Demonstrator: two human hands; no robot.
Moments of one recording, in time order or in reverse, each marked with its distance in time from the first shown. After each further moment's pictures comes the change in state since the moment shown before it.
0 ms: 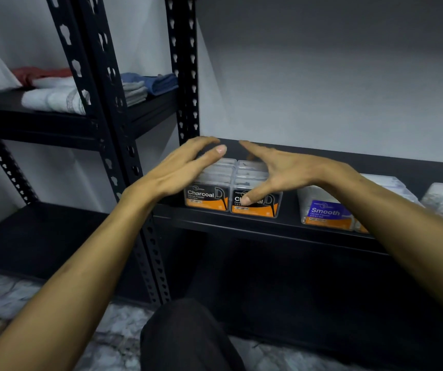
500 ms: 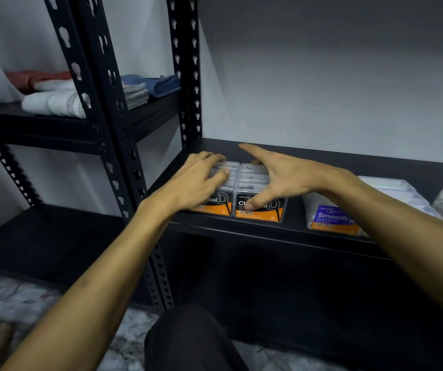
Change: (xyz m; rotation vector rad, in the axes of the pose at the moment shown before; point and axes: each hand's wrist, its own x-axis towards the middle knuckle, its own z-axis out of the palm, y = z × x) left_hand 0.007 -0.007 0.026 0.306 -0.009 0.019; right_hand 0.004 -0.002 0.006 0.047 0.045 -0.070
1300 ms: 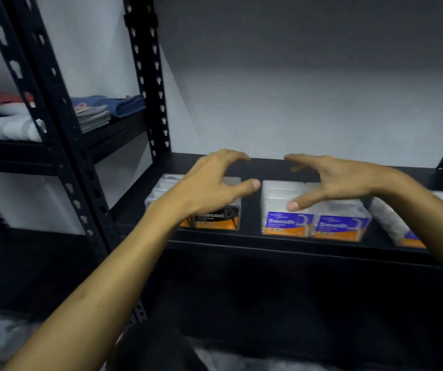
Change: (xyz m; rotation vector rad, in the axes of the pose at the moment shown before) left_hand 0.011 0.113 -0.007 -0.141 0.039 0.194; right_hand -0.129 0.064 -0.065 -0.001 0.061 0.290
